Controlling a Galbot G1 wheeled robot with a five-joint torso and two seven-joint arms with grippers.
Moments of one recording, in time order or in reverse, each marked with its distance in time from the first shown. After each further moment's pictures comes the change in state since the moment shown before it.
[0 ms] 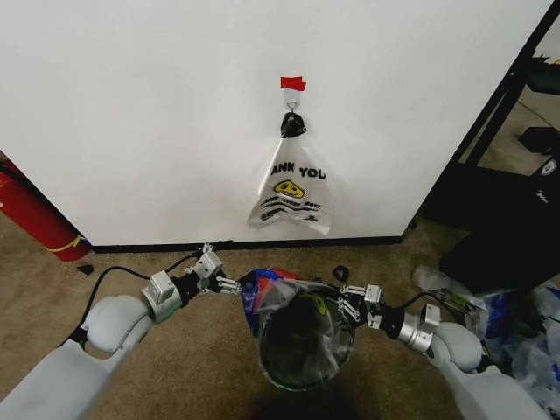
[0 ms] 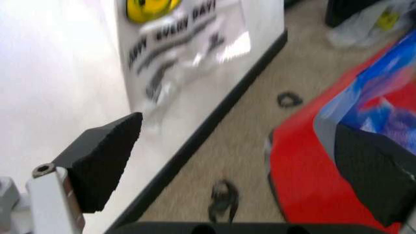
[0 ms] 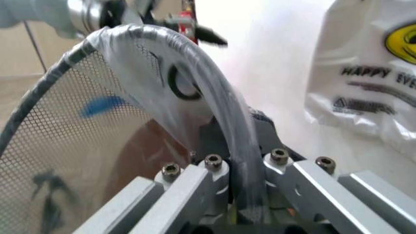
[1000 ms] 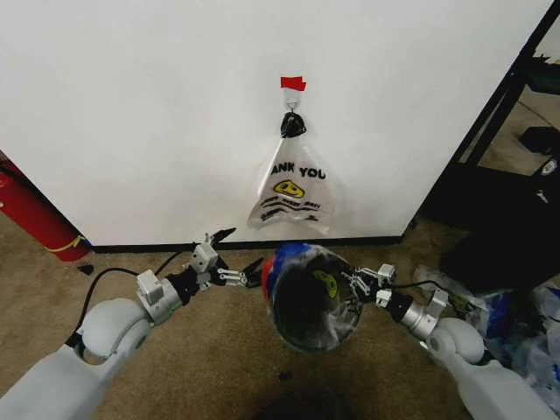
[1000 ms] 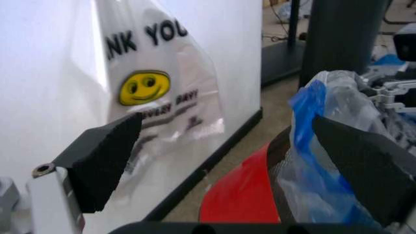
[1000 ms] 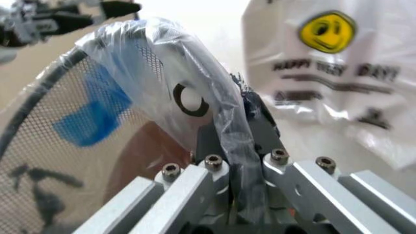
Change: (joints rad) left arm 0.041 0.024 0.000 -0.140 -0.248 -0.069 -0.050; right arm 0.064 -0.037 -0.033 -0.078 0.139 -0.039 0.129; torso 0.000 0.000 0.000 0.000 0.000
